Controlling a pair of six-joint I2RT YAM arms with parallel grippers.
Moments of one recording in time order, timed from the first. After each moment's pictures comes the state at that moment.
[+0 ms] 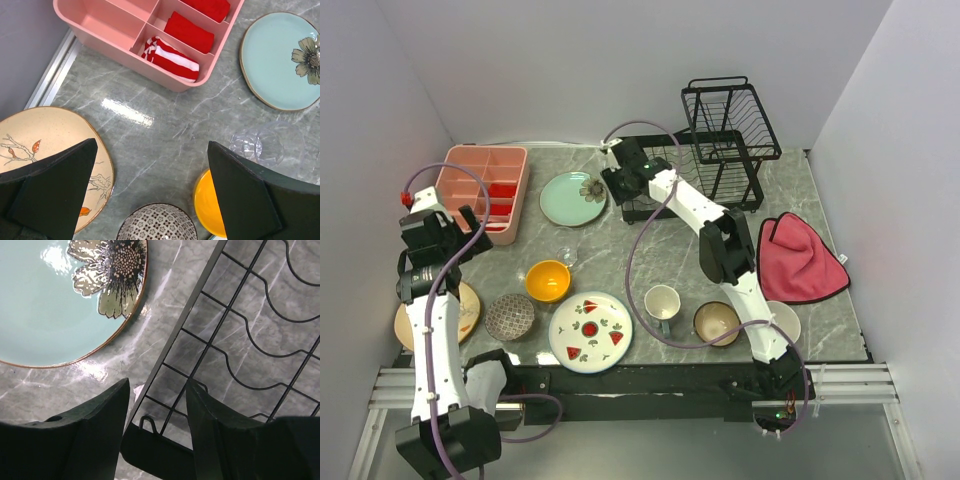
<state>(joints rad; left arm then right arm) 0.34 0.86 0.88 -0.58 0.02 -0.19 0.61 2.46 2.29 -0.67 0.04 0.00</state>
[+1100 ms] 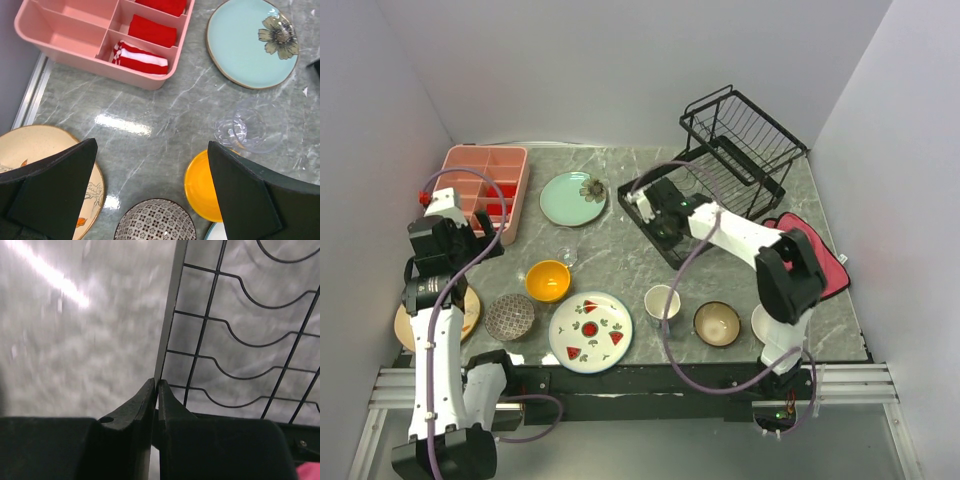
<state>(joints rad) 0.26 0.78 0.84 -0.56 0.09 -0.11 0.63 1.85 1.41 -0.65 0.00 -0.14</state>
